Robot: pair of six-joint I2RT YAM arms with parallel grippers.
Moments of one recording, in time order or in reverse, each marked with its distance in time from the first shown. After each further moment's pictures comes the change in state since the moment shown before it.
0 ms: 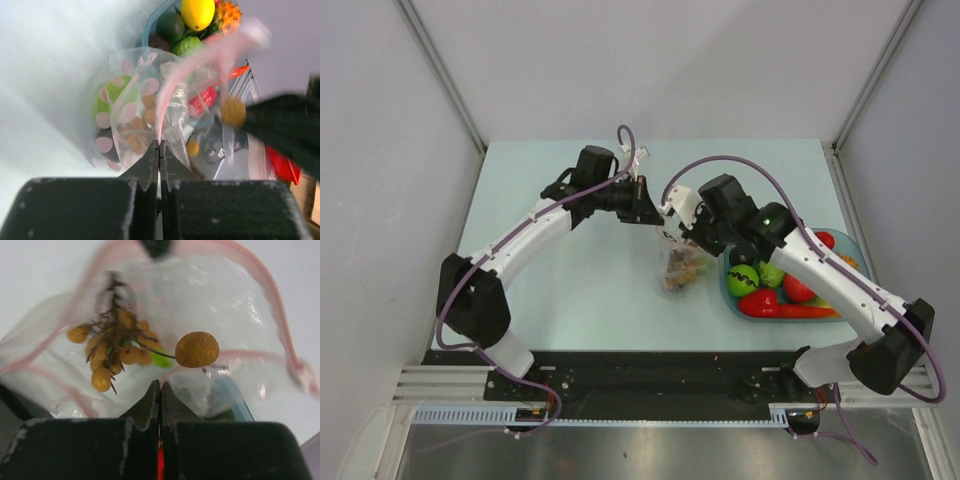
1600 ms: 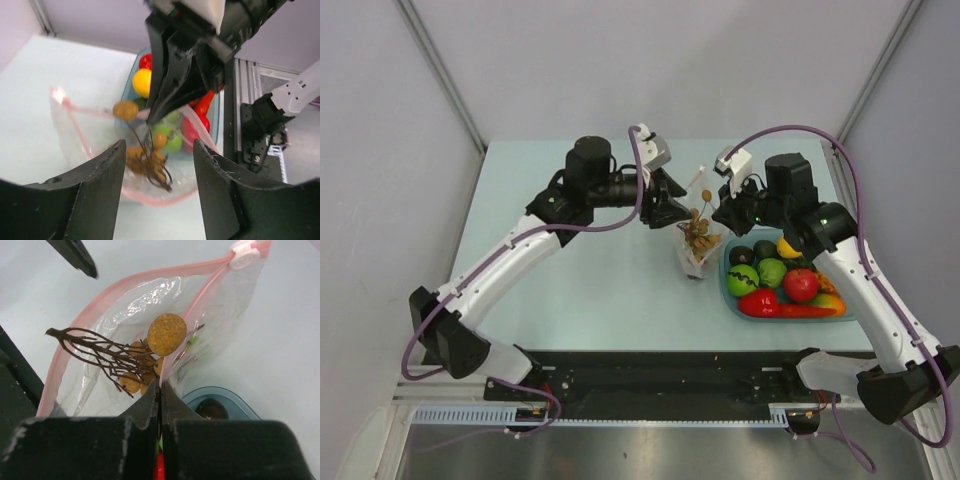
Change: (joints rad) left arm -0.150 -0.188 0.072 0.163 0.046 0.434; right arm -0.296 -0.151 -0.006 0.119 -0.330 0.174
